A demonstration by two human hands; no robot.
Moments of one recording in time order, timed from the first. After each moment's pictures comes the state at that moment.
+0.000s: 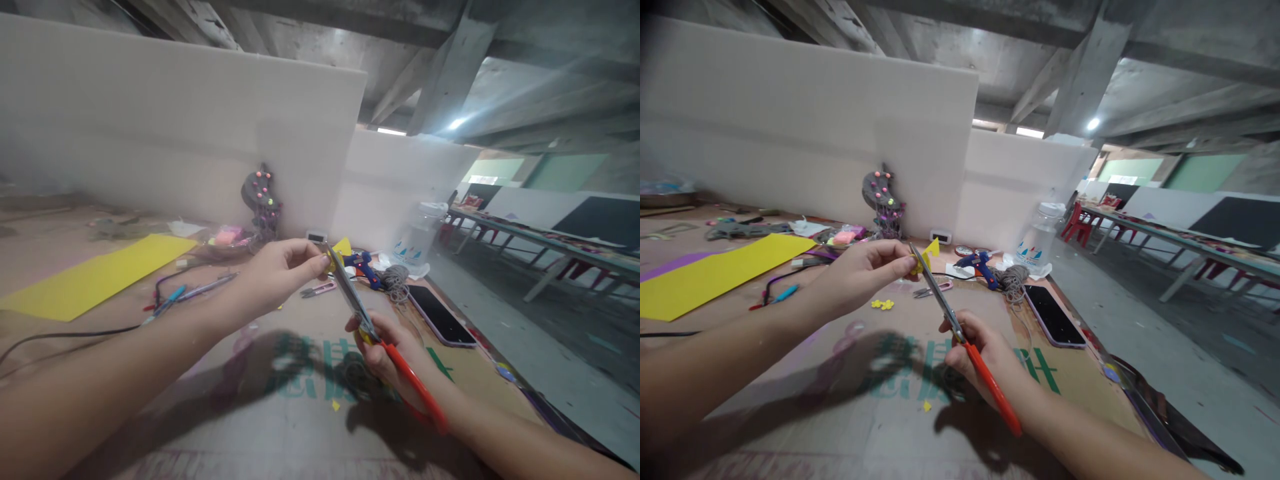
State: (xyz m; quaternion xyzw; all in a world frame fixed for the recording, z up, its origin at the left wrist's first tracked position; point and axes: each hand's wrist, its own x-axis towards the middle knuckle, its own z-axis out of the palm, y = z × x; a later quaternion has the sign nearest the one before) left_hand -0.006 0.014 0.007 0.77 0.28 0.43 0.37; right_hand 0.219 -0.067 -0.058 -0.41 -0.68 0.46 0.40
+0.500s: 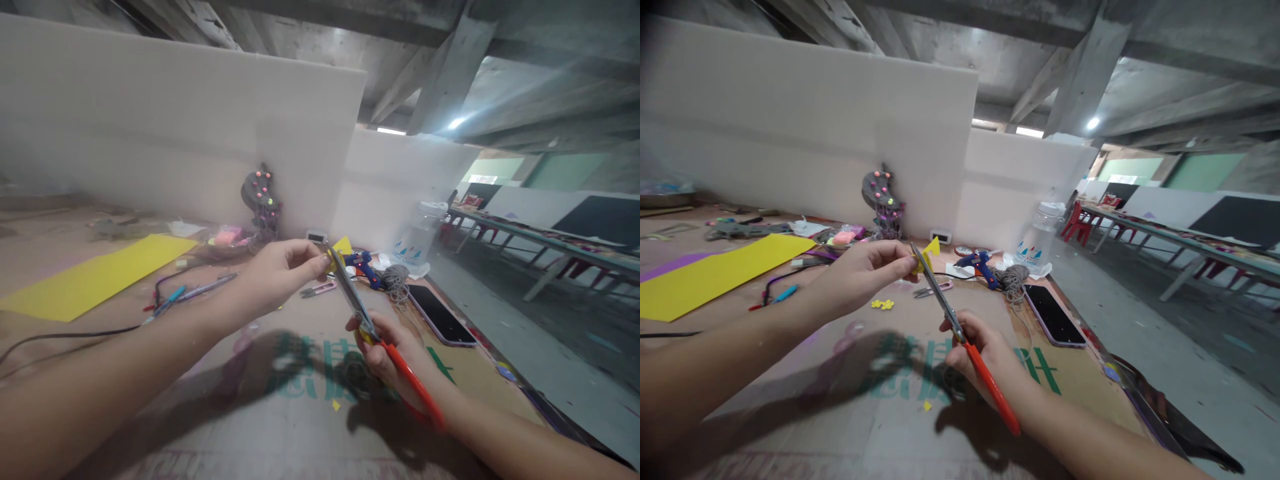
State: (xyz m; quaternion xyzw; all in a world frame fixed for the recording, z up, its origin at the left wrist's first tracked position) left_hand -0.007 0.012 0.008 0.78 0.29 0.42 0.36; right_hand 0.216 -0.071 -0.055 -0.43 -0.68 0.45 0.40
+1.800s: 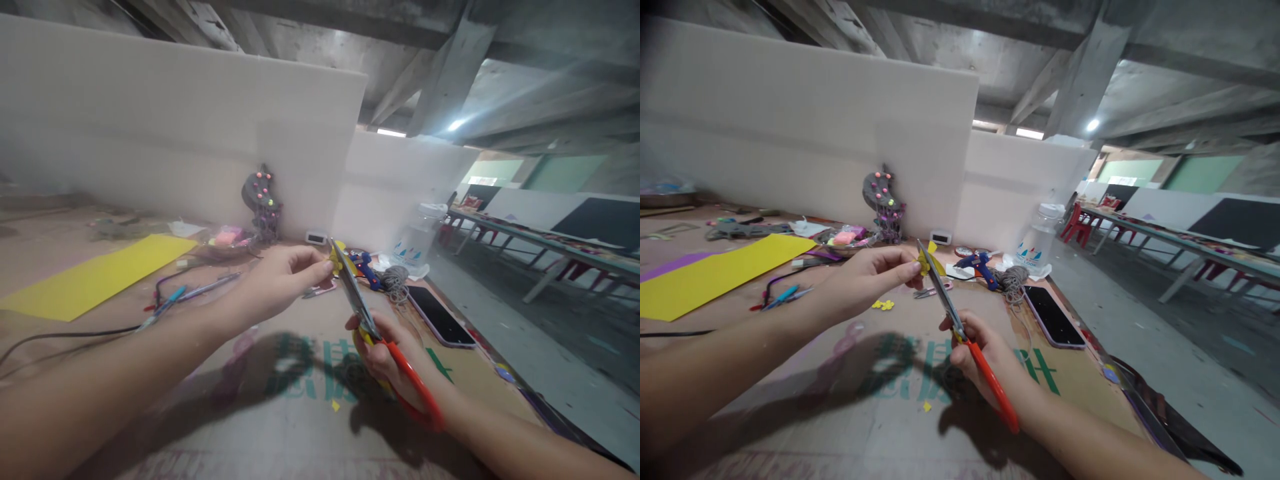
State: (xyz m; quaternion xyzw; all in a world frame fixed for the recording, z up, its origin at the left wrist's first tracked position) left_hand -0.003 0.010 0.006 0.78 0.26 0.42 0.39; right_hand 0.215 -0.072 -0.060 -0.43 -0.64 0.48 0.42
